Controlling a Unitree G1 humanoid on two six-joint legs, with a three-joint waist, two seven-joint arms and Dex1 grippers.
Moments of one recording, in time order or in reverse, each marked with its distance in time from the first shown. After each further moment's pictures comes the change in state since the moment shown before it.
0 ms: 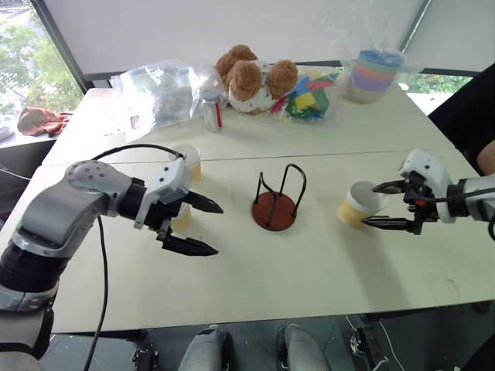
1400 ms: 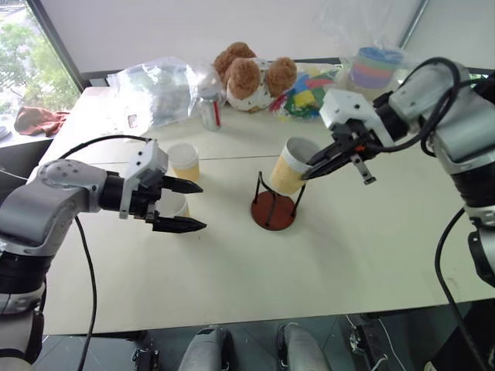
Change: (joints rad) left arm 0.044 0.032 0.113 0.070 -0.013 -0.009 0.098; right arm -0.792 0.227 0.476 0.135 -0.018 -0.176 0.428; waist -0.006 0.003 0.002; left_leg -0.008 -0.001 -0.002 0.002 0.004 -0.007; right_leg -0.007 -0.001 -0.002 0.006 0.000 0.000
